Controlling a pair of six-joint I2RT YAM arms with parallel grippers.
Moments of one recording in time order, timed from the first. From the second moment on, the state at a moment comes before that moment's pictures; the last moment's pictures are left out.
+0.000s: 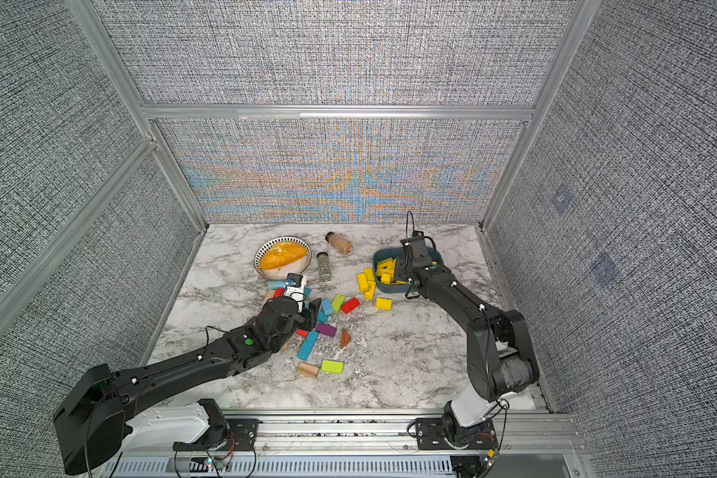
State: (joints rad) left arm -0.89 1.22 0.66 0.06 -0.40 -0.36; right arm 0.28 1.66 1.16 -0.32 0.23 0.33
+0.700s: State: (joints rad) left arm -0.89 1.21 0.68 0.06 -0.39 -0.34; right arm 0.31 2.00 1.43 -0.31 0.20 0.28
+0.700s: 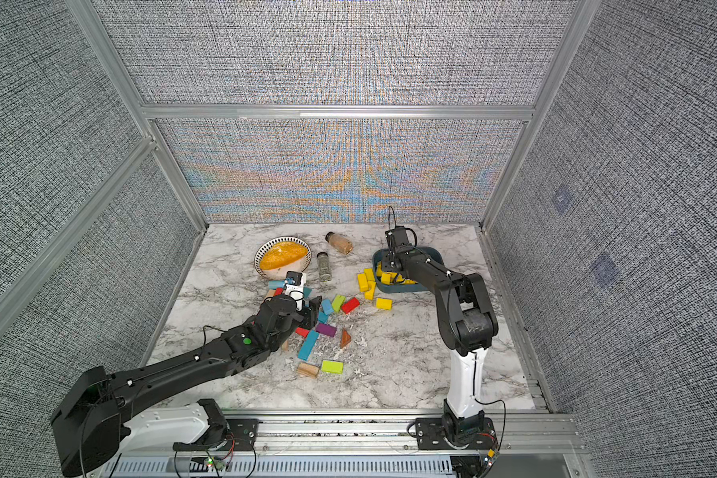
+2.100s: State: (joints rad) left arm -0.89 1.15 0.64 0.03 -0.48 -0.36; right arm 0.49 1.57 0.92 -0.33 0.16 0.40
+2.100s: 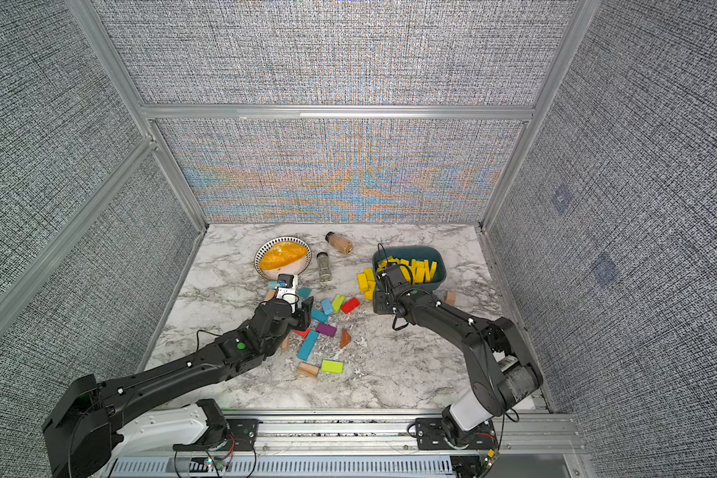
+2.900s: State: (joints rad) left arm -0.89 1.10 0.62 0.01 -0.52 -0.37; right arm 0.50 1.78 0.96 -0.21 0.21 0.50
